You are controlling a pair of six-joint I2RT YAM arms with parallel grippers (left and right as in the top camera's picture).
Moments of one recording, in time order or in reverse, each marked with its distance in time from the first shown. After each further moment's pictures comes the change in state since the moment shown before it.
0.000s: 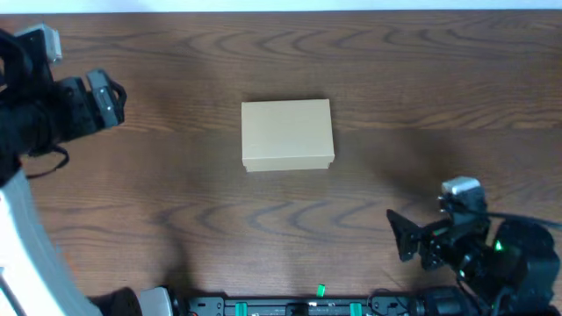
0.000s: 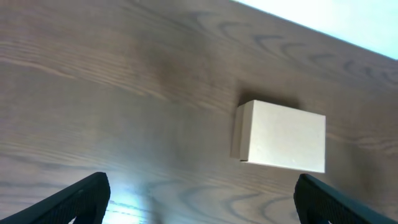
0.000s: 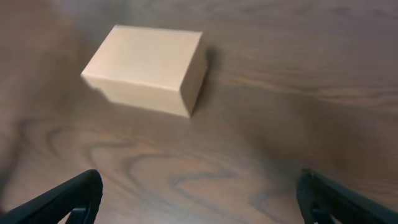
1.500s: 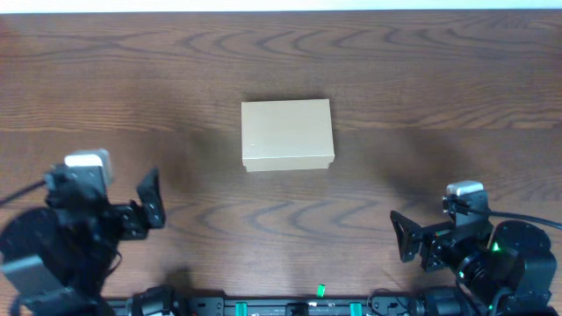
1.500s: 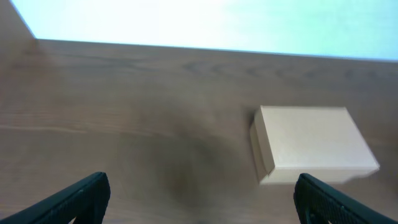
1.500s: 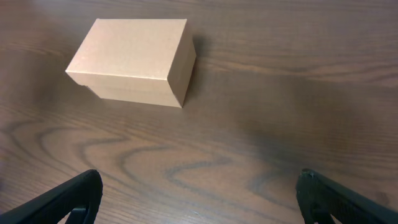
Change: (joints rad) left arm -0.069 -0.895 -1.138 0.676 -0.037 0.097; right arm 0.000 -0.006 -0.011 -0.043 0.040 0.042
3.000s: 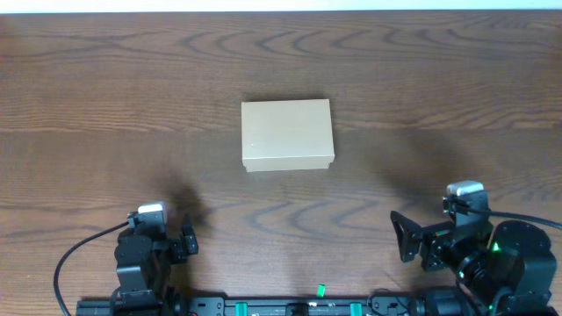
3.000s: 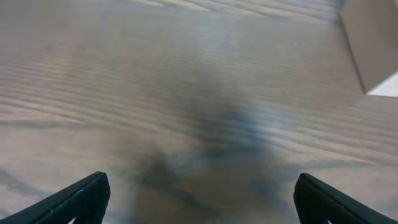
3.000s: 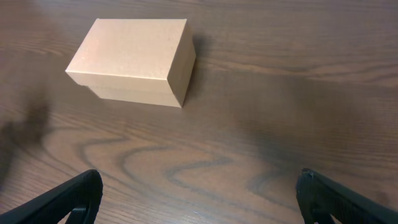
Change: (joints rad) left arm -0.162 -0.572 -0.928 0.209 -0.286 -0.110; right arm 0.000 0.000 0.000 0.000 0.000 0.000
